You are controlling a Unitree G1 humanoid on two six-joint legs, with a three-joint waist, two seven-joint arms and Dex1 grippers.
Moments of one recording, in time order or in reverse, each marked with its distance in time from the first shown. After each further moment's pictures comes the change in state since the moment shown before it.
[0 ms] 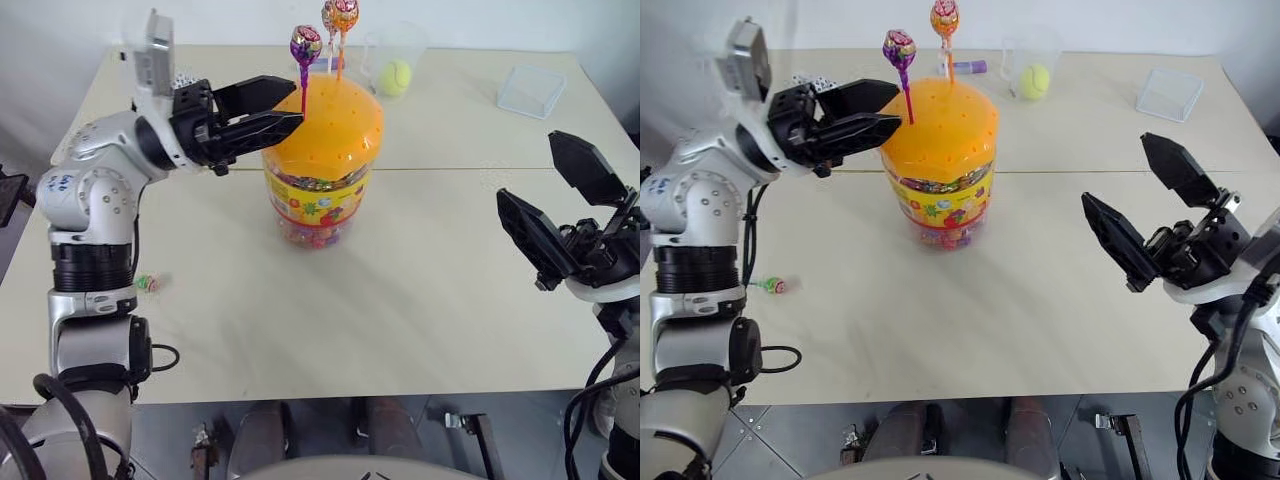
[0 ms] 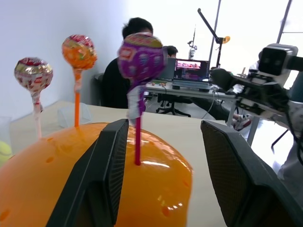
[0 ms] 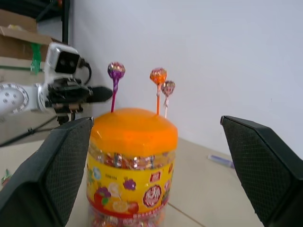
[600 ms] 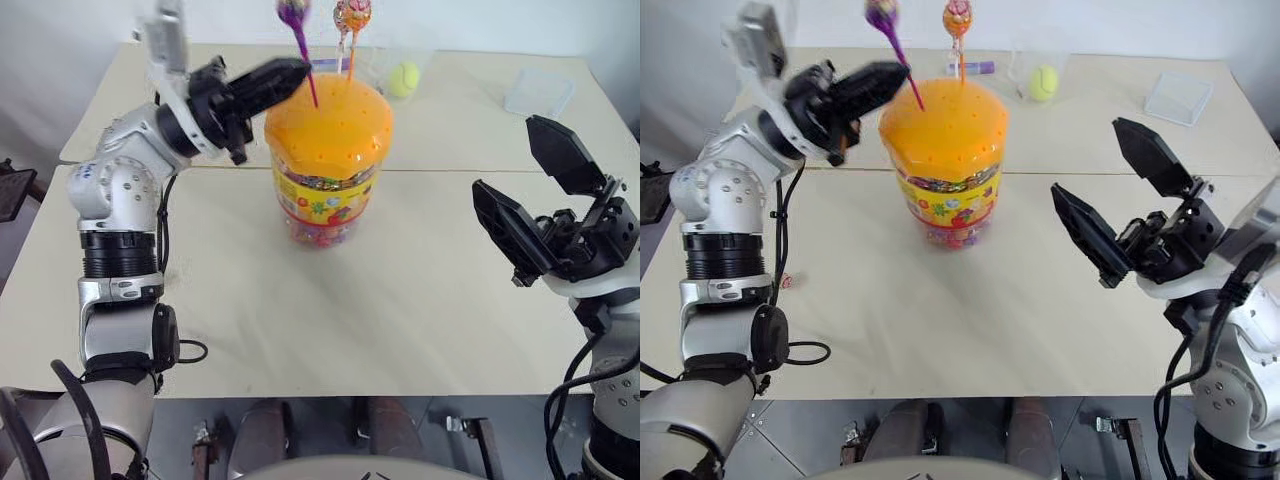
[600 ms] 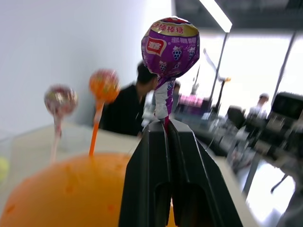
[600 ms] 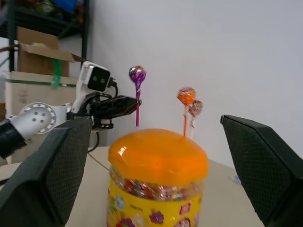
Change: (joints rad) left arm -0.051 -0.087 0.204 0.064 -0.148 0.103 0.097; right arm -0.121 0.011 0.147 -0.018 -0.009 0.001 -0.006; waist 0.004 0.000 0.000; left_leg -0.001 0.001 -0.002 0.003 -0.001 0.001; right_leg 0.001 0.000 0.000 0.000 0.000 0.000
